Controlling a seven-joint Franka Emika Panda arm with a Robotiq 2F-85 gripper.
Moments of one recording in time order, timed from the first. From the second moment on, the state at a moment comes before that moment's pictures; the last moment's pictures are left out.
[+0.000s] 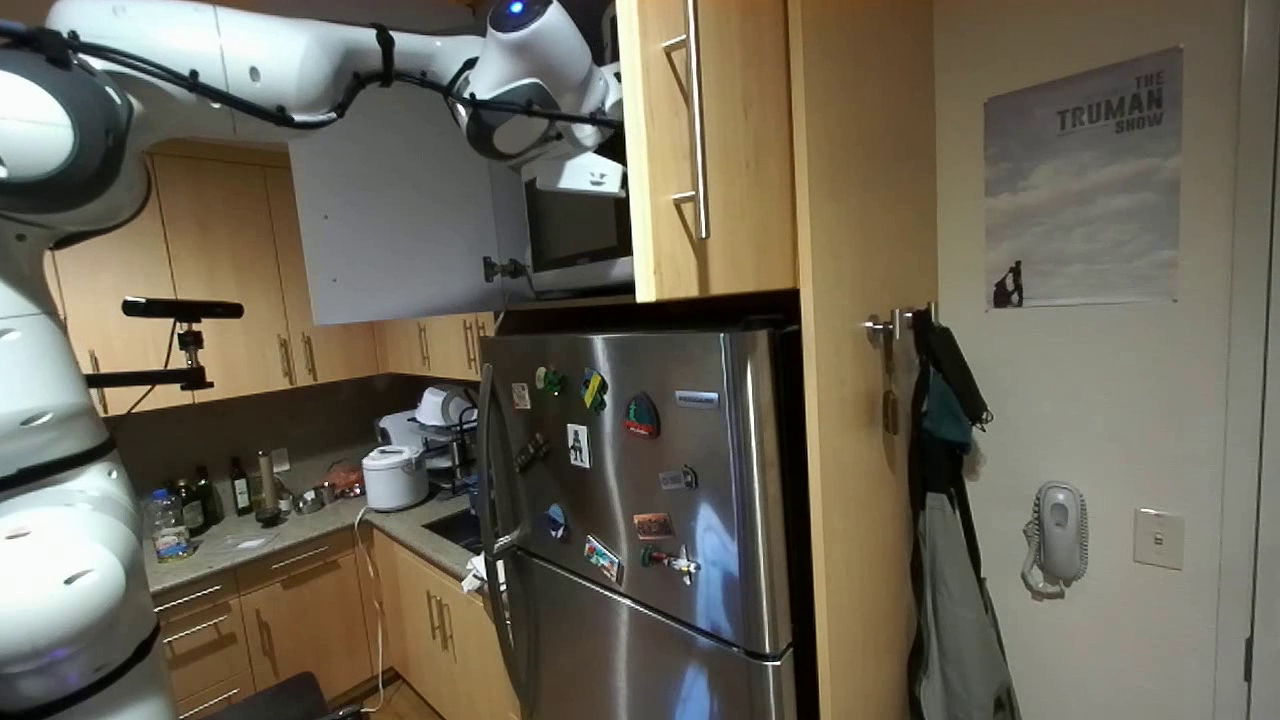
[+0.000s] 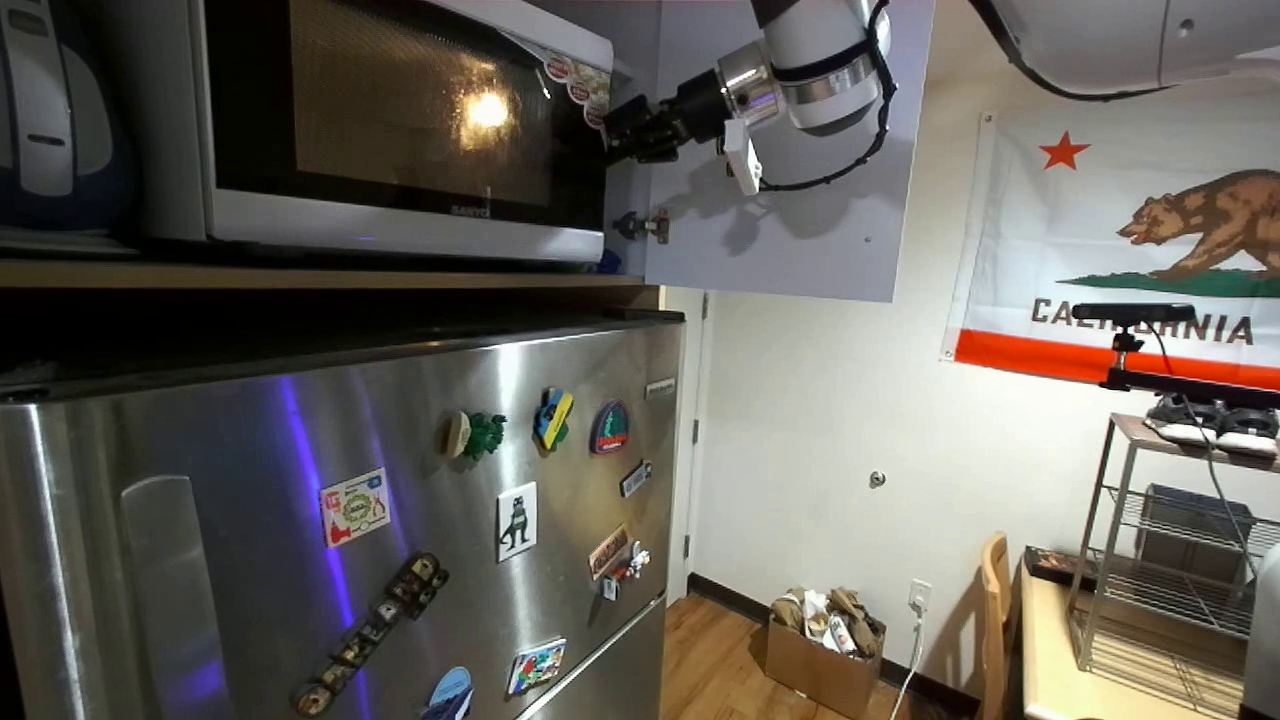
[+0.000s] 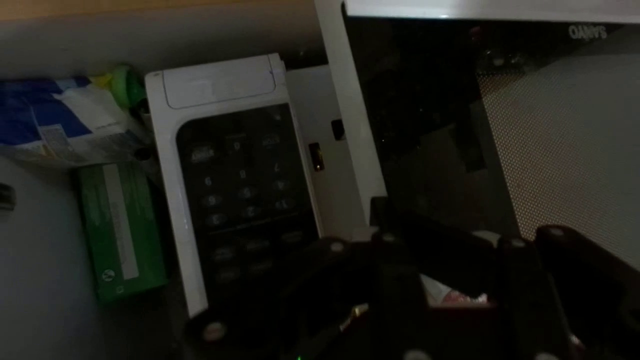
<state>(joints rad) 0.00 -0.12 -0.13 -1.68 0.82 2.46 -0.74</state>
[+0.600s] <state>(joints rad) 0.01 -0.27 -0.12 -1.84 0.75 2.50 -0.74</state>
